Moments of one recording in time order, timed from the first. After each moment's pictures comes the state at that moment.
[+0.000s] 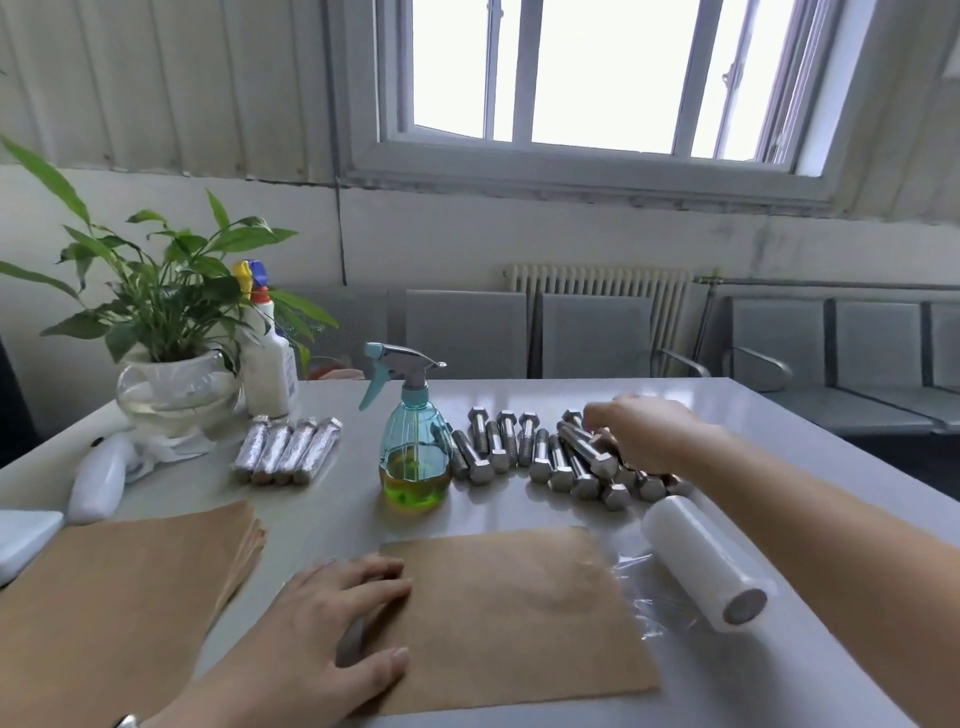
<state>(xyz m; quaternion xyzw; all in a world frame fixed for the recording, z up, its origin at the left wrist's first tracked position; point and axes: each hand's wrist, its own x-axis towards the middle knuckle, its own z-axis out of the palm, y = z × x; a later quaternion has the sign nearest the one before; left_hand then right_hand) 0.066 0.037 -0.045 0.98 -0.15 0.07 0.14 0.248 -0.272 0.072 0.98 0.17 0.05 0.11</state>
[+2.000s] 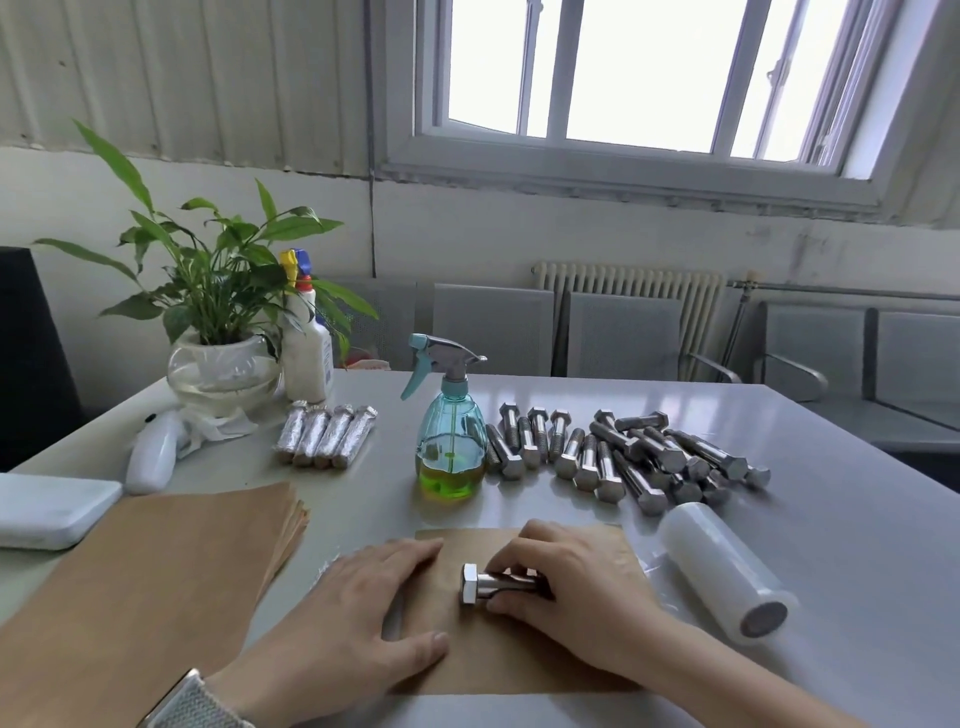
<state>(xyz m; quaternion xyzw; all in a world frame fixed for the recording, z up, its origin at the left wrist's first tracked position) 0.065 0.039 -0.048 0.97 -0.13 0.08 0.19 0.137 -0.200 -0.028 0.90 0.39 0.12 -0.13</state>
